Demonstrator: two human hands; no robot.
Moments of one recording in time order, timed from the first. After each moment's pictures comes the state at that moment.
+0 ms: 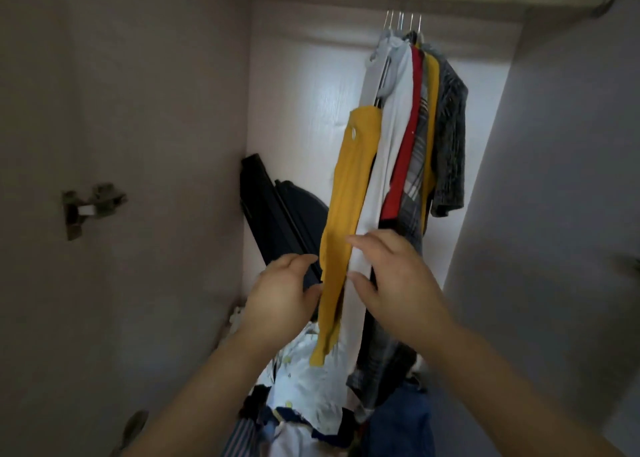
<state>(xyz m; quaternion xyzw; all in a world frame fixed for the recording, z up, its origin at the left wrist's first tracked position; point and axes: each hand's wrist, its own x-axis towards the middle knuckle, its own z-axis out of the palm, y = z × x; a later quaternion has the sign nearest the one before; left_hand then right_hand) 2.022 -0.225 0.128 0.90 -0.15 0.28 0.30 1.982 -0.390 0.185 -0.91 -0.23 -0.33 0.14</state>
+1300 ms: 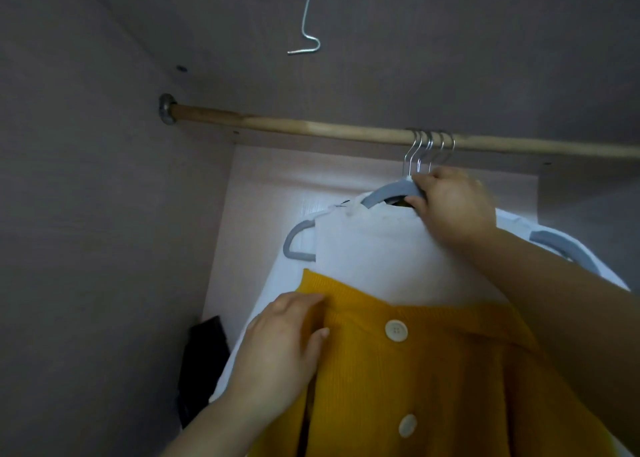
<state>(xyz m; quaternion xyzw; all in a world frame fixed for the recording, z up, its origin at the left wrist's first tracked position) 2.292 -0.238 0.291 0.80 -0.23 0.46 0.29 2.317 -0.457 0.474 -0.80 -0.04 -0.58 -0.13</state>
